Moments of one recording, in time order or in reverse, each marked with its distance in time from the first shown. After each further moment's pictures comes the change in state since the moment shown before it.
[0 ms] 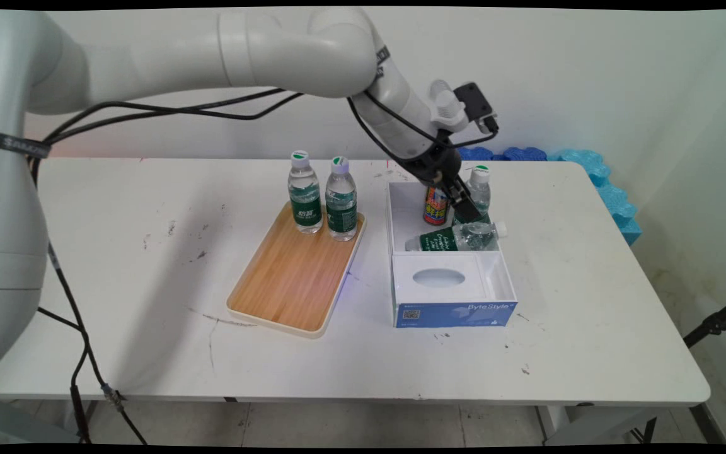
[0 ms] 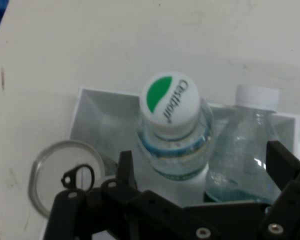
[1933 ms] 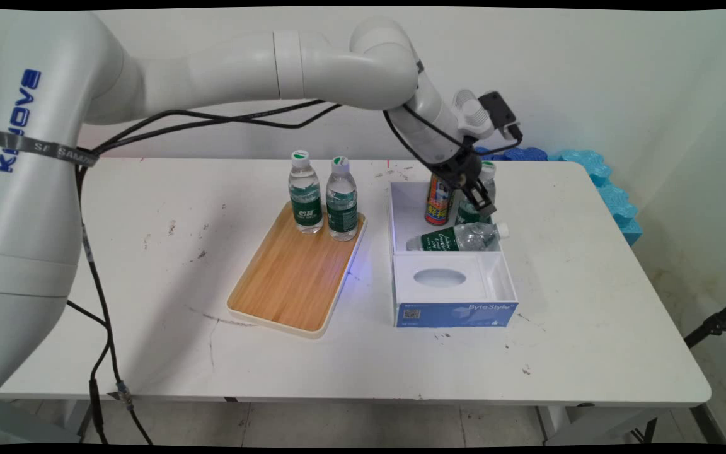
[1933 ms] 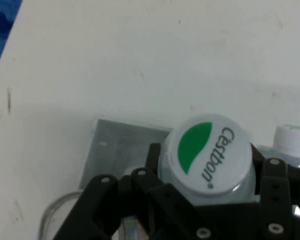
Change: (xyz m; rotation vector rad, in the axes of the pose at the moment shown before) arm 0.026 -0.005 0.039 0.028 0.001 -0.008
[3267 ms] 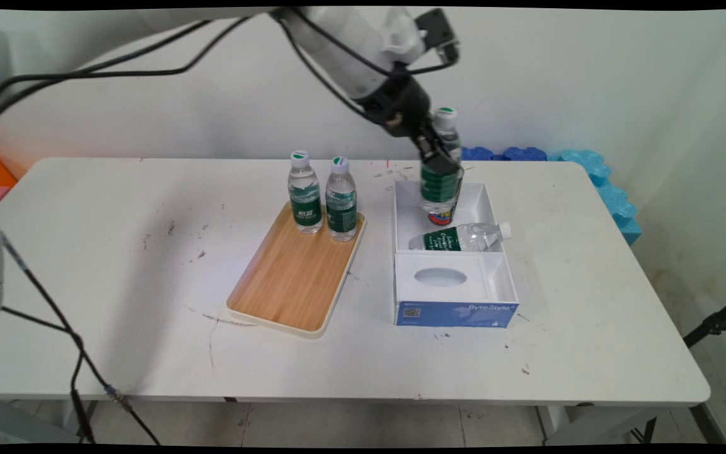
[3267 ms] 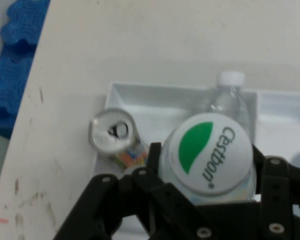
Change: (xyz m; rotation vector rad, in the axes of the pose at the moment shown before) arm -0.038 -0.027 -0.158 -0.066 0.074 0.090
